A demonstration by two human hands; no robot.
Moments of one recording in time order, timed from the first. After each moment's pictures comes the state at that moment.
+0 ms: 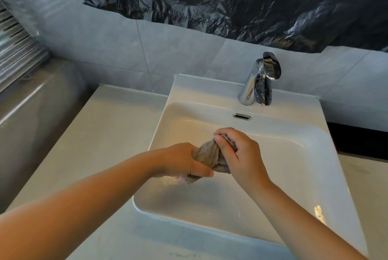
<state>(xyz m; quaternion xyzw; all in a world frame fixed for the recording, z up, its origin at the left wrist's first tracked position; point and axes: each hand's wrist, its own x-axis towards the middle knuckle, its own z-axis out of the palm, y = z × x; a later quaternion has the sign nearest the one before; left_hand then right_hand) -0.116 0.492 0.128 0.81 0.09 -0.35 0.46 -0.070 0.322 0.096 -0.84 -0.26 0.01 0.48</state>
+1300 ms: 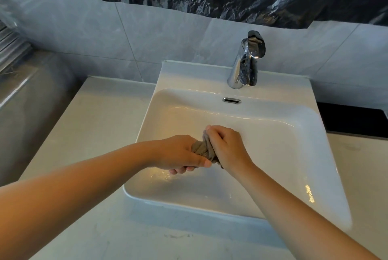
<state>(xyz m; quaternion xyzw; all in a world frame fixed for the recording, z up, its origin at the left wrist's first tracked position) -0.119 0.469 0.134 0.79 0.02 -0.41 0.46 -0.073 0.320 0.077 -0.80 -0.18 0.15 0.55</state>
